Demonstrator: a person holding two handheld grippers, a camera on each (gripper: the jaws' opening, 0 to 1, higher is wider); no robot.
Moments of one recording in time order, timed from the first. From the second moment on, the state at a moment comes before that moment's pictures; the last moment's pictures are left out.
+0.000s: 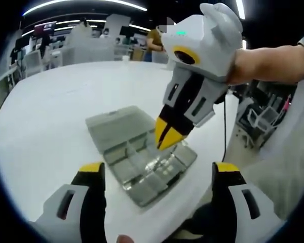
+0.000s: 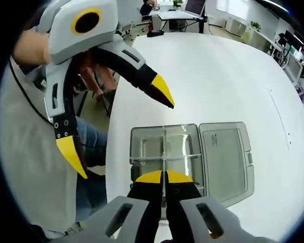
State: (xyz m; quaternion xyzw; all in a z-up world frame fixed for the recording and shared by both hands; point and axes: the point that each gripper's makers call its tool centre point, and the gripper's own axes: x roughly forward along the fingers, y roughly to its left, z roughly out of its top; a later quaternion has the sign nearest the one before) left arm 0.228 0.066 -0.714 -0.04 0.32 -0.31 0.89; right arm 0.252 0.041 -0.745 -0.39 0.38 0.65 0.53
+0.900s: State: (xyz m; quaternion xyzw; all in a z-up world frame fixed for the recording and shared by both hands) left arm 0.223 0.065 -0.713 -0.04 0.32 -0.31 0.89; right arm 0.251 0.039 -0.751 -0.38 0.38 0.64 0.55
